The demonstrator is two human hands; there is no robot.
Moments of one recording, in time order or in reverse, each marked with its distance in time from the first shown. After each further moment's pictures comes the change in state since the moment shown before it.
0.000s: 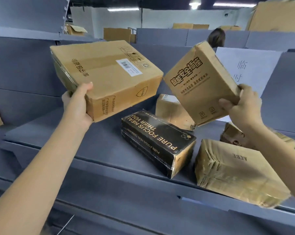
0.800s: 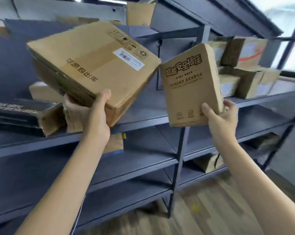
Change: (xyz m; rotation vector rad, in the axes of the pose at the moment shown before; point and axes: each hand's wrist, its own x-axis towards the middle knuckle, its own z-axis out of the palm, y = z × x) left_hand -0.353 -0.126 0.129 -0.263 -0.527 -0.058; right_hand -0.275 0.148 -0.318 0.319 0.587 0.419
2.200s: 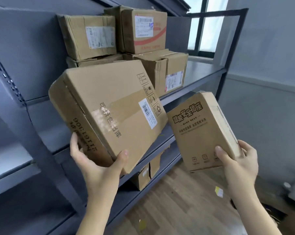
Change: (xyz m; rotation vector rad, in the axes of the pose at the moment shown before) left_hand -0.171 -0.340 0.295 0.418 -0.461 -0.004; right_hand 0.219 0.218 -0.310 -0.258 0.511 0.280
